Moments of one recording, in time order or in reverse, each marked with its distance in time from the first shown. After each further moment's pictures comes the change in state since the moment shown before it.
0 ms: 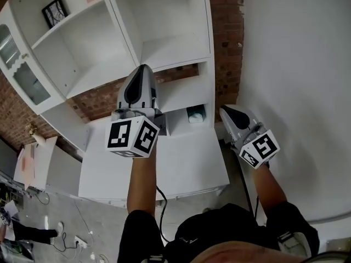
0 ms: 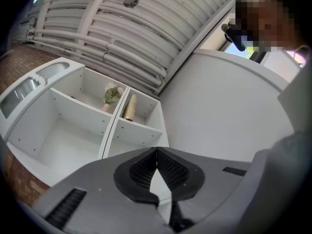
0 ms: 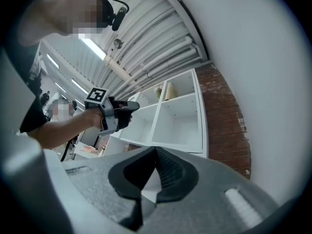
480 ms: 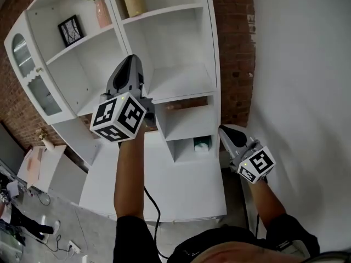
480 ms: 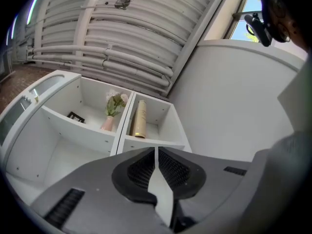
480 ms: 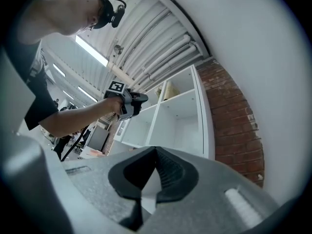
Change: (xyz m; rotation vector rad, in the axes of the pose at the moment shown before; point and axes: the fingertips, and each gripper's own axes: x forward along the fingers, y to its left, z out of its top) left arm 0.098 0.050 0.058 0.090 -0.020 0.143; right arm 0.039 -0.049 -0.003 0.030 -0.043 0.103
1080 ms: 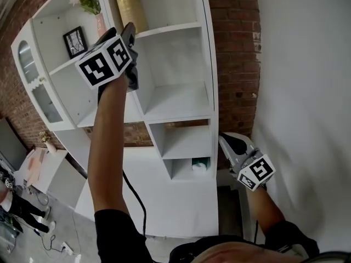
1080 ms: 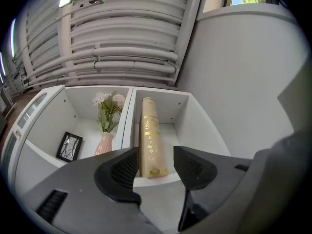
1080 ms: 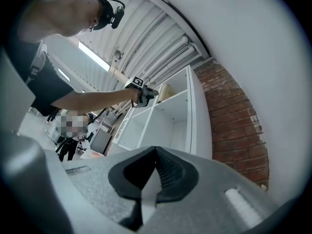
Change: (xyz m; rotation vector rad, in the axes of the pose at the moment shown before) left arm 0.145 0.039 0.057 0.161 0.098 0.150; right arm 0.022 -0.067 0.004 -0.008 -0.056 0.057
